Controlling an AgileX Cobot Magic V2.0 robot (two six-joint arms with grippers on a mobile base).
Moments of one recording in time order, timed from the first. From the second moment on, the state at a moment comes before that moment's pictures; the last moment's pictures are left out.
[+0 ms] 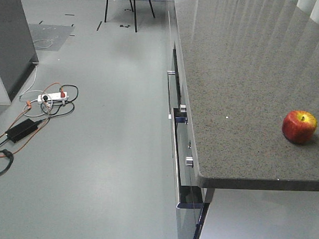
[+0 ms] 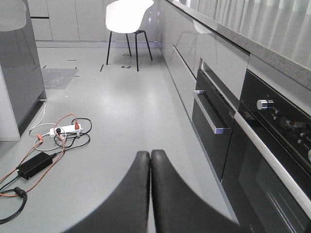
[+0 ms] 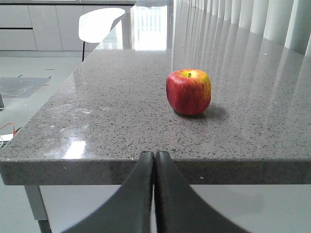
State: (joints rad) left arm -0.06 -0.01 0.03 0.13 0.24 -0.24; right arm -0.01 -0.01 0.03 -0.09 0.20 0.14
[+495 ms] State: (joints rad) left arm -0.06 -0.01 0.03 0.13 0.24 -0.24; right arm -0.01 -0.01 0.01 -0.05 0.18 0.16
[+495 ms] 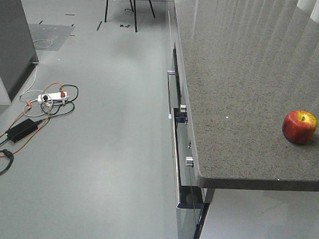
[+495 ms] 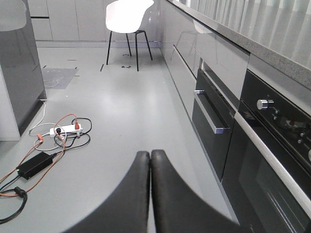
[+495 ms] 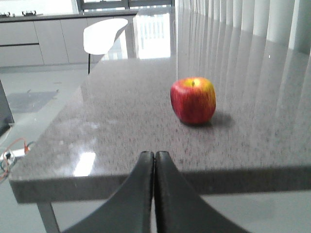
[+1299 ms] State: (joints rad) left arm -0.06 -0.01 0.03 0.13 0.24 -0.24; right arm -0.01 0.64 -0.51 -0.07 0.32 0.16
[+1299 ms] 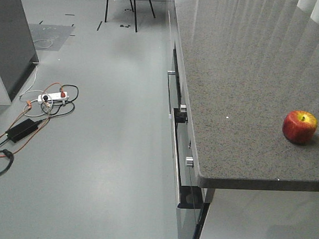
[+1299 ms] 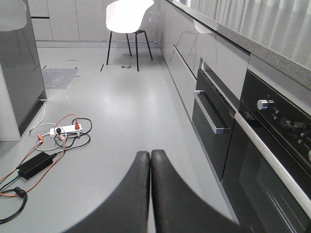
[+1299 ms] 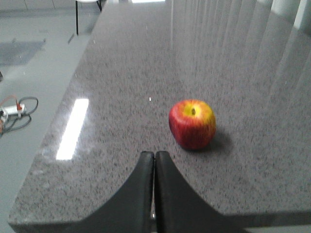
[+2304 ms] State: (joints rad) left arm -0.06 -0.01 0.03 0.13 0.24 -0.24; right arm -0.01 0.66 -0.52 -0.11 0.42 0.16
